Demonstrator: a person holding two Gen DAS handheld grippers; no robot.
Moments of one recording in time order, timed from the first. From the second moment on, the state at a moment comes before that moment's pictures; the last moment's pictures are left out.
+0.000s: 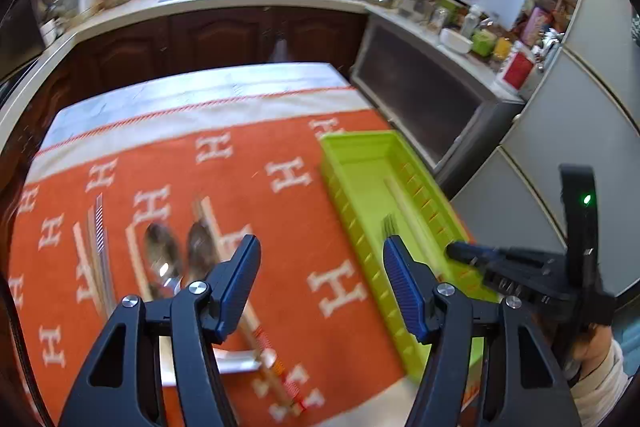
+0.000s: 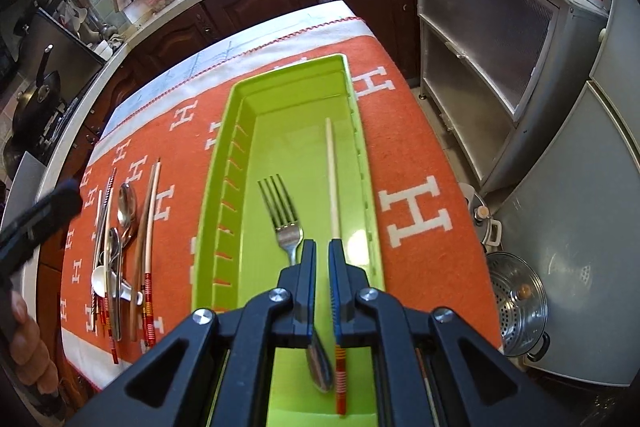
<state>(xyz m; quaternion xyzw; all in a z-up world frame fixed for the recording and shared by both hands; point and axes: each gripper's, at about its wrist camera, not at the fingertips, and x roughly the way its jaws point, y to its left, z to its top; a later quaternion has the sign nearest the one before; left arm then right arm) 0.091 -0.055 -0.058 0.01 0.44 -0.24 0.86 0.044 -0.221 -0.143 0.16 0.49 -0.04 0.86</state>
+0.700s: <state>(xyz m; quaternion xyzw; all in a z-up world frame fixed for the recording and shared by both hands) 0.038 0.034 -0.059 -0.01 0.46 -0.10 0.88 0.015 -0.138 -0.093 0.11 0.42 0.03 0.90</state>
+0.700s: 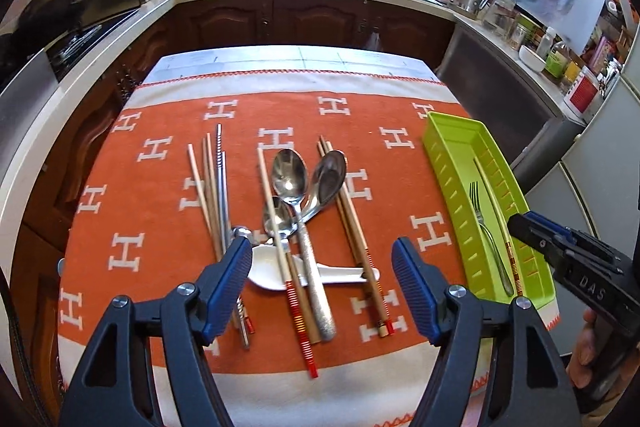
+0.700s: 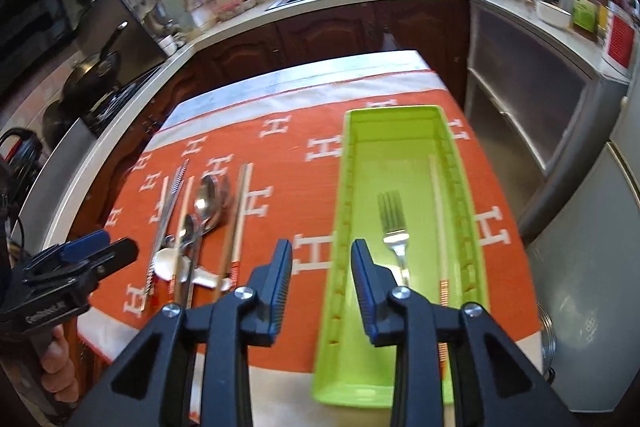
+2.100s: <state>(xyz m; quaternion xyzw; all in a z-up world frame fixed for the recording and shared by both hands) 0.055 0.094 -0.120 -0.05 0.51 -0.07 0.86 0.101 -0.019 -0.169 0.04 0.53 0.11 0.84</state>
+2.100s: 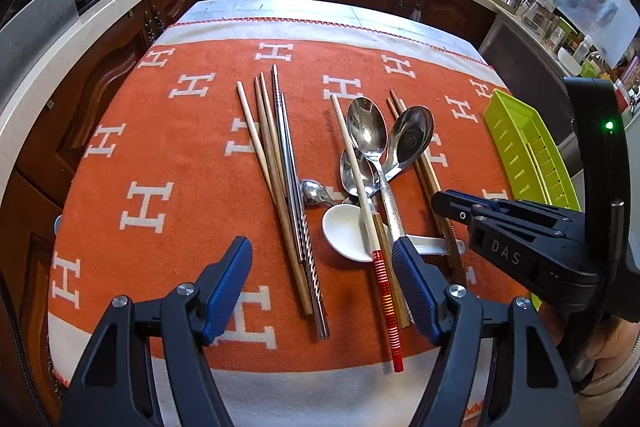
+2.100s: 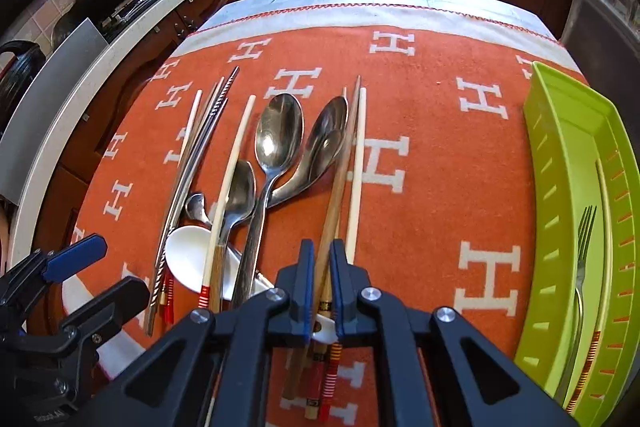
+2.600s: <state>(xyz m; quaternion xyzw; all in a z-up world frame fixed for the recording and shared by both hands) 0.054 0.088 -0.121 -0.04 0.51 -0.08 0.86 0.100 -0.054 -0.178 0.06 0.54 0.07 0.83</state>
